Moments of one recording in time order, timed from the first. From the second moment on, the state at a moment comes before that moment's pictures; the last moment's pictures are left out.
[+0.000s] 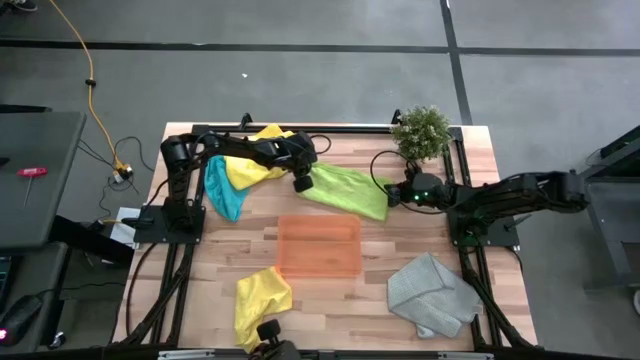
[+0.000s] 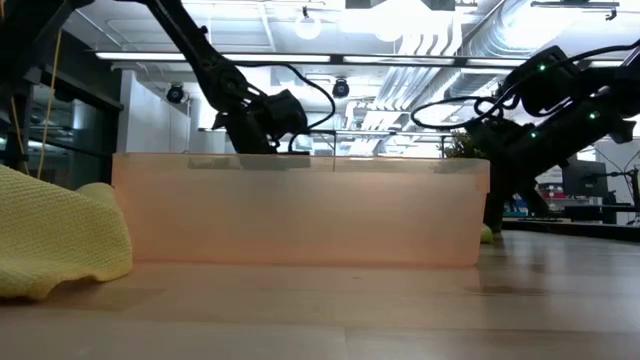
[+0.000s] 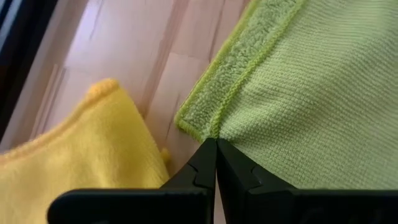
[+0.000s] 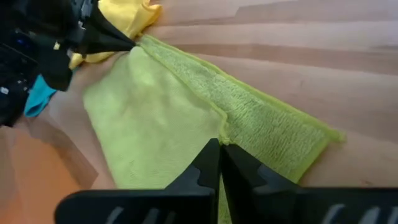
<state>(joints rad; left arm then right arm) 0.60 1.94 1.11 -0.21 -0.08 0.22 -0.31 1.14 0.12 0.47 0.21 0.79</state>
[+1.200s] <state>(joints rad) 0.61 1.93 1.11 -0.01 -0.13 0.20 -0.42 1.00 0.12 0.25 0.43 0.49</state>
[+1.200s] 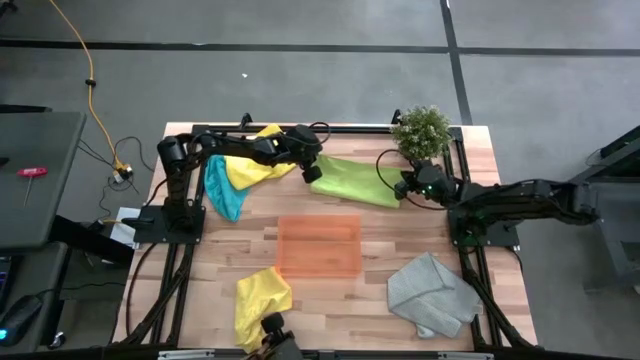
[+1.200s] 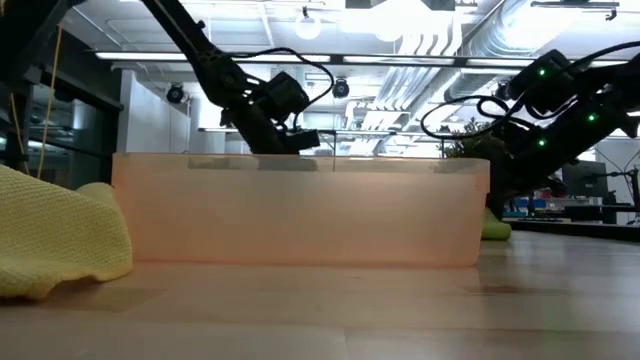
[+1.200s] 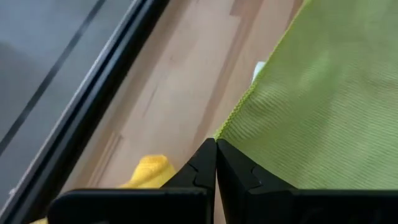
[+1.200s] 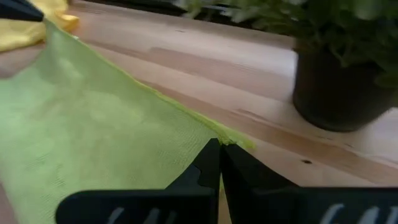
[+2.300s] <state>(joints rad) 0.60 1.95 1.11 0.00 -0.28 0.24 -0.53 0.99 0.12 0.41 0.27 0.46</state>
